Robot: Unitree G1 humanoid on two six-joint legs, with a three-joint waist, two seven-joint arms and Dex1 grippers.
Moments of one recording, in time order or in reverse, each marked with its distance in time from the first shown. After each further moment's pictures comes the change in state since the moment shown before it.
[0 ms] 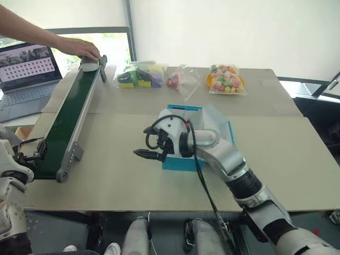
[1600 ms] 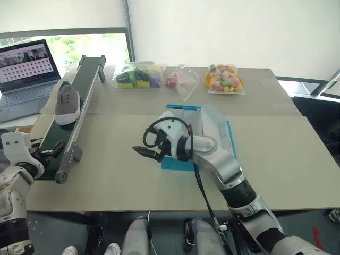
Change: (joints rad) left arm -0.073 0.086 -0.097 0.093 0.005 0.149 -0.103; right arm 0.073 0.101 -0.061 -0.082 -0.038 0.054 -0.100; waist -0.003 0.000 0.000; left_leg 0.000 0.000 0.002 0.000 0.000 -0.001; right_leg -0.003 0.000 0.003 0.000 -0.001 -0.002
